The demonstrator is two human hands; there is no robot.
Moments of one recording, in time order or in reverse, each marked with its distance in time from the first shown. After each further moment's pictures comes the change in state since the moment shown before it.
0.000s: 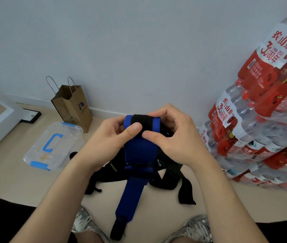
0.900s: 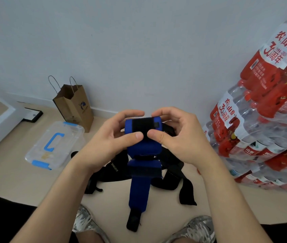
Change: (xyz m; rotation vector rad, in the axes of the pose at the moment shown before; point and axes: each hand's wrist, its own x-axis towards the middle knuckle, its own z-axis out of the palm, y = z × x) left_hand -0.004 -0.001 -0.008 -0.044 -0.054 0.033; right_hand 0.002 -0.002 -0.005 0.128 -0.021 0.040
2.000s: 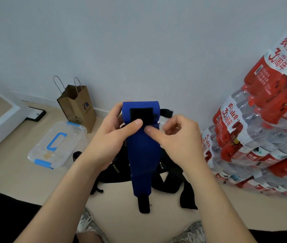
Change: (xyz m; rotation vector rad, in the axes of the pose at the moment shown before) left_hand 0.007 0.004 0.005 -0.068 0.172 0.064; right_hand 0.001 0.001 0.026 -0.177 0.332 0.150
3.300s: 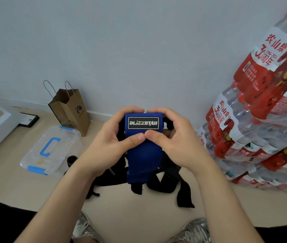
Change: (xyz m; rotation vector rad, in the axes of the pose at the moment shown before) left_hand 0.000 0.000 0.016 0.170 -0.107 0.021; right_hand 0.010 0.011 -0.027 0.348 -0.397 -0.121
